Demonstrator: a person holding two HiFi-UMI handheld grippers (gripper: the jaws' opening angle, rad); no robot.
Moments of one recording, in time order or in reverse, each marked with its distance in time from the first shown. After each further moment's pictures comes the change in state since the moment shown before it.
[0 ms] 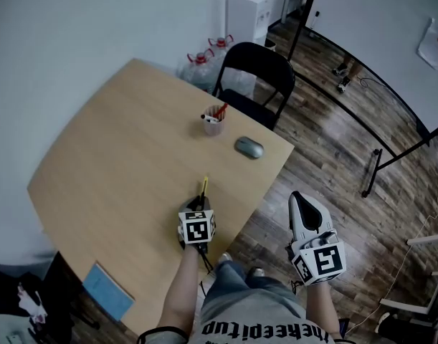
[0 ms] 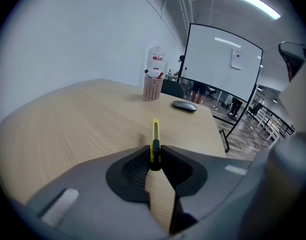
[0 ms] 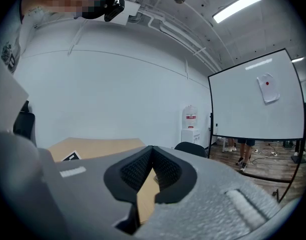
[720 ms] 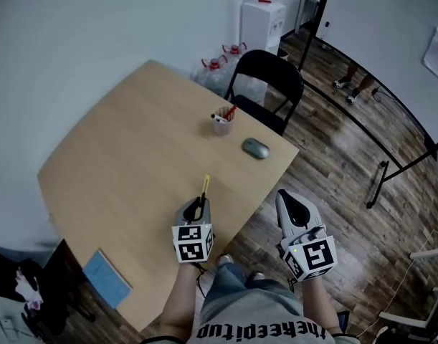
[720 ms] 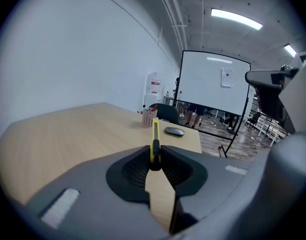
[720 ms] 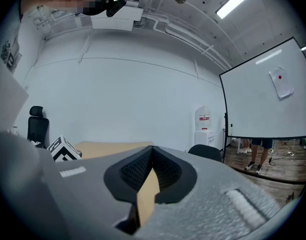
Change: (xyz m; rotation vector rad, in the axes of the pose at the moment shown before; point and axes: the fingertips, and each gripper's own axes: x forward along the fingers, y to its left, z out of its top) left arm -0.099 -0.018 0.037 0.002 -0.250 -0.002; right arm 0.003 0.035 0.004 0.005 -0.037 0.148
